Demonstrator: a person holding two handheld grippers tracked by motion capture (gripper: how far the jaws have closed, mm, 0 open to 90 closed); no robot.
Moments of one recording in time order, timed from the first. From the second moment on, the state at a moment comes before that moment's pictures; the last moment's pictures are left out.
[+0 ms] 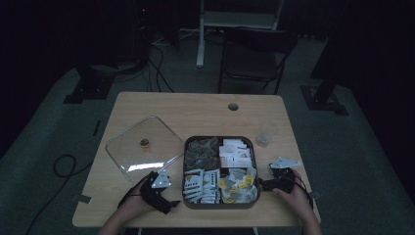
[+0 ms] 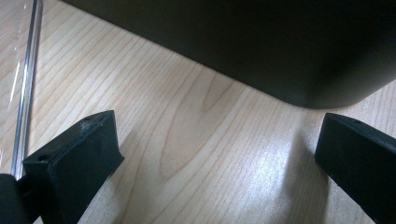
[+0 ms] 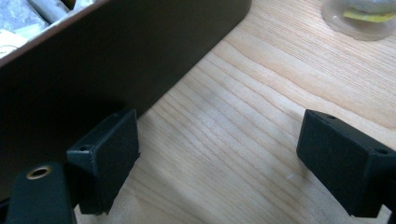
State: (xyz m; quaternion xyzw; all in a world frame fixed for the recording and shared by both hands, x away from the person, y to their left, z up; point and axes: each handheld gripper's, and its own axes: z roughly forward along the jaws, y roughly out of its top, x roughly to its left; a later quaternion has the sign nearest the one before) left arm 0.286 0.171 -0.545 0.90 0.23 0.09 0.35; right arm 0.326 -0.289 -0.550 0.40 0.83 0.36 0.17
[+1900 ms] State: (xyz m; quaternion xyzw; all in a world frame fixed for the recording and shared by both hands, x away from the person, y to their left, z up) left arm 0.352 0.231 -0.514 0.81 0.41 0.22 0.36; right arm 0.326 -0.289 -0.550 0.40 0.83 0.36 0.17
